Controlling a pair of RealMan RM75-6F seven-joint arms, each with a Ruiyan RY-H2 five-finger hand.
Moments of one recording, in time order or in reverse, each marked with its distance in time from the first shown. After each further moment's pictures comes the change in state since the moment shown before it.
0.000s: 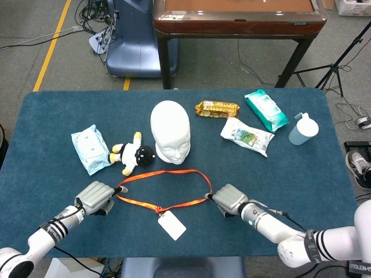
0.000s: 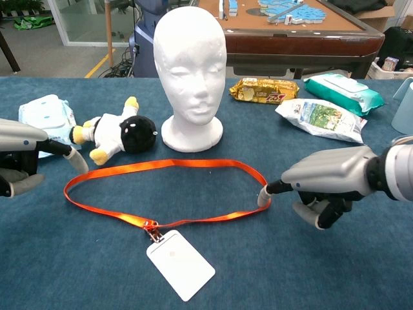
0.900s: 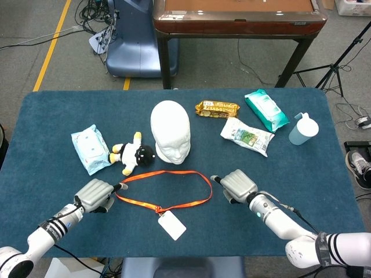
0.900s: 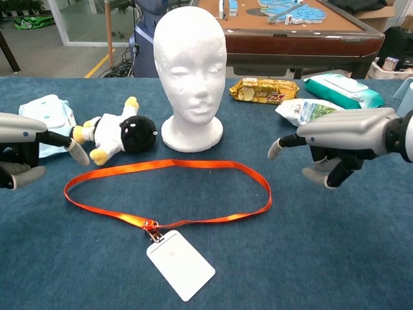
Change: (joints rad) left arm 0.010 0.000 -0.016 0.013 0.008 0.018 -0.045; right arm -0.092 0.058 0.090 -0.002 -0.048 0.114 0.022
